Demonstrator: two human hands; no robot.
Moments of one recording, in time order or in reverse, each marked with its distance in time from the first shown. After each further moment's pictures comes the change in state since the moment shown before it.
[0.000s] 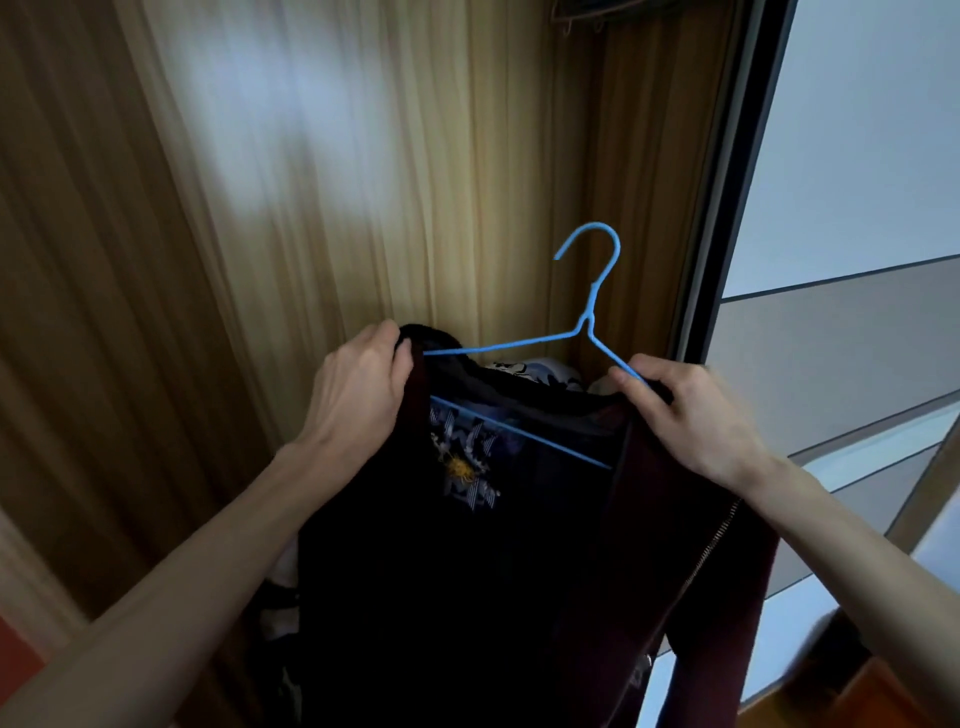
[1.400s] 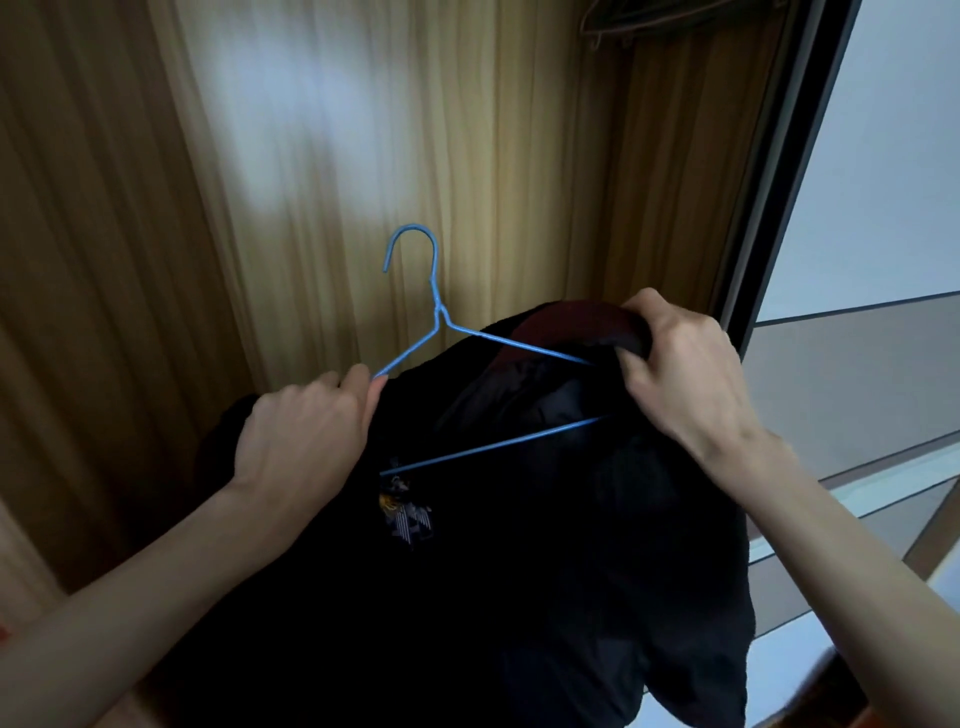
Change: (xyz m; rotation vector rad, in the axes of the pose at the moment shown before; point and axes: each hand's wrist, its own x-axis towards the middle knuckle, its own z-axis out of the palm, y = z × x) left_hand -0.031 -0.029 -0.039 0.545 -0.034 0.123; right_hand 0.047 -0.057 -0.006 -0.100 0.253 -0.111
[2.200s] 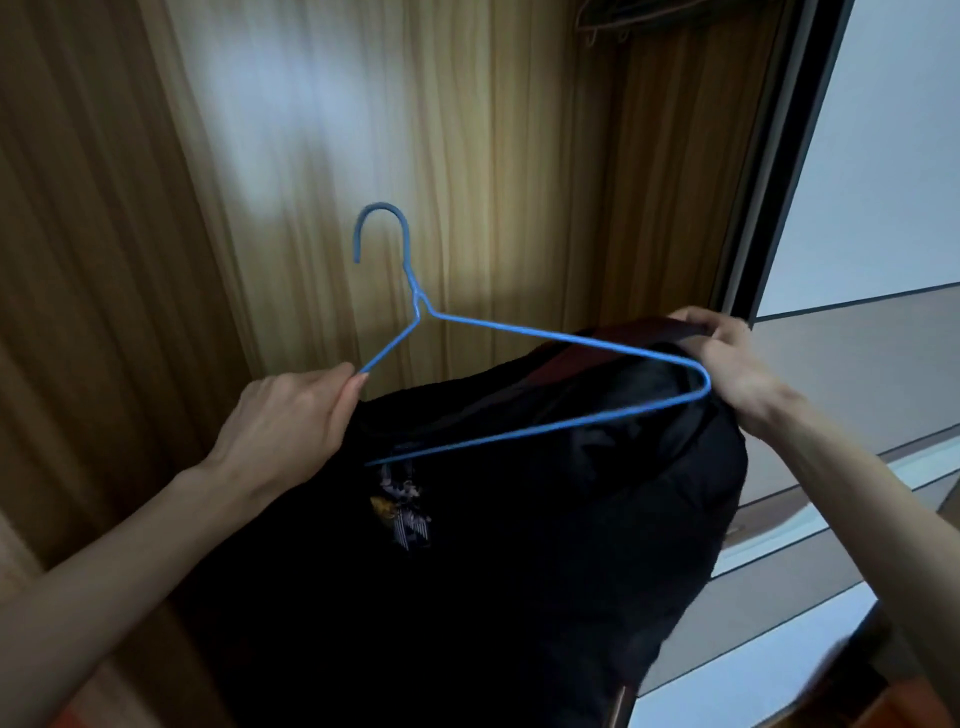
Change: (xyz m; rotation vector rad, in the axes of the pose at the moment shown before) left_hand 0.004 -0.033 0.013 -0.314 0.055 0.078; right_hand 0.013 0.069 0.008 0.717 -0.181 0.591
